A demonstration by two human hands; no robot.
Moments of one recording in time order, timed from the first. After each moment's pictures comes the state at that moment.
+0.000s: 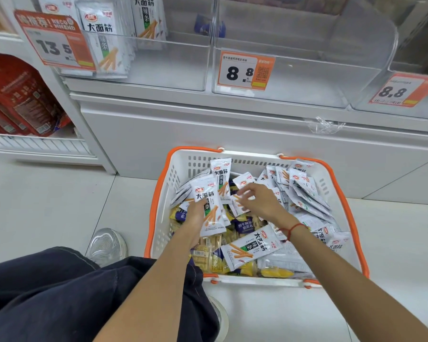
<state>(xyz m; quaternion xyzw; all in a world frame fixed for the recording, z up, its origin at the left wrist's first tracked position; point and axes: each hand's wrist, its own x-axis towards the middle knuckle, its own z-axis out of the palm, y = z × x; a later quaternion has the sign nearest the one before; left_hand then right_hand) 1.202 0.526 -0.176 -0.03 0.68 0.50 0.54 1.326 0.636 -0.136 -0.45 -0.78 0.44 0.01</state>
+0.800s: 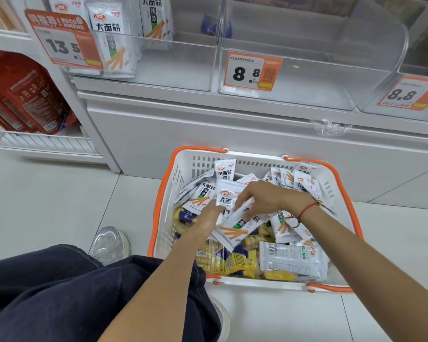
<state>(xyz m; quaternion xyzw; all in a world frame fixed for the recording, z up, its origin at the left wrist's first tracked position) 1.214 0.531 -0.165 0.15 0.70 0.43 0.55 1.310 0.648 -0.087 -0.23 -0.91 0.25 -0.24</state>
